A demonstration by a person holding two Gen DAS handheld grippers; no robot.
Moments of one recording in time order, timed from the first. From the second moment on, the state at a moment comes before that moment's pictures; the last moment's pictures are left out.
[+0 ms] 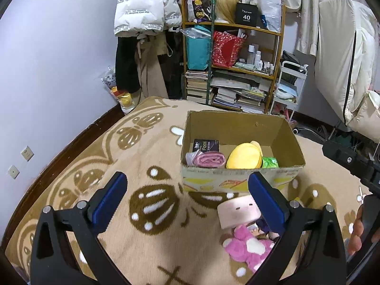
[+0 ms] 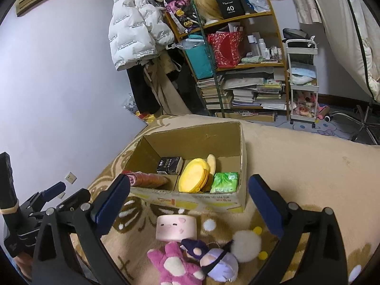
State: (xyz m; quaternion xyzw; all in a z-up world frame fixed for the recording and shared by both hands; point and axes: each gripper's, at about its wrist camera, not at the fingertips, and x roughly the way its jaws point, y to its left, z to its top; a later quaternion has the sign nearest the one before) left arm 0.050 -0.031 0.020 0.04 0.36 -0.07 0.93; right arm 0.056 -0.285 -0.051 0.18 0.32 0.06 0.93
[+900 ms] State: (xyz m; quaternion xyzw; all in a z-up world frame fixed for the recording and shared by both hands) left arm 0.072 -0.062 -0.046 0.02 0.42 -0.10 0.90; right arm 0.053 -0.301 -0.102 0.22 0.39 0.02 0.89
